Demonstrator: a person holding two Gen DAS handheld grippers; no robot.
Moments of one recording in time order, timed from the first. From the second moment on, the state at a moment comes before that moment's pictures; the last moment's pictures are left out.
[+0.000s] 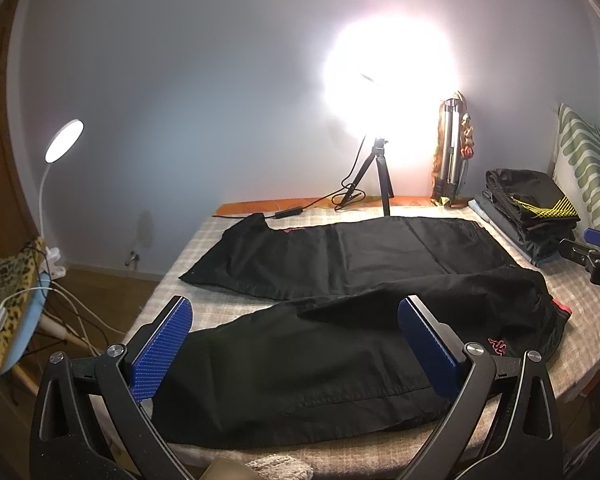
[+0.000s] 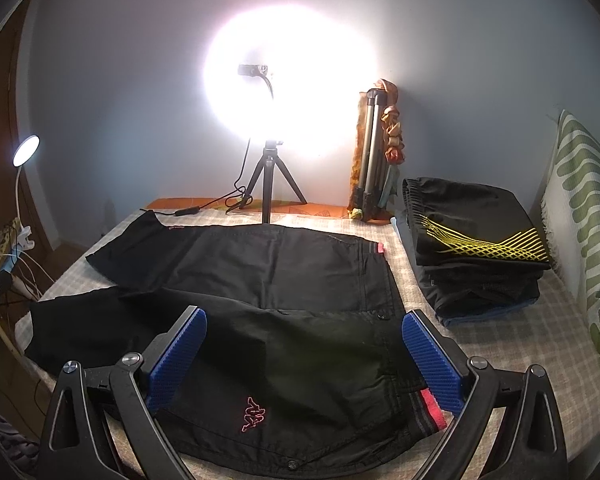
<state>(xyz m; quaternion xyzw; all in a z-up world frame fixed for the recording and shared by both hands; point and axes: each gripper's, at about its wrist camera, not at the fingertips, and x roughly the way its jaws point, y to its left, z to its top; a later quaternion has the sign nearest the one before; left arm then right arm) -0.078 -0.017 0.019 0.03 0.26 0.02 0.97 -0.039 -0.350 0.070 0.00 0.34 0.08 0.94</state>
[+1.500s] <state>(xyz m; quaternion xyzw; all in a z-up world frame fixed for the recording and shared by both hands) -0.004 0.044 0.010 -0.02 0.30 0.04 0.95 0.007 -0.331 0.062 -0.01 0.34 0.12 0.93</state>
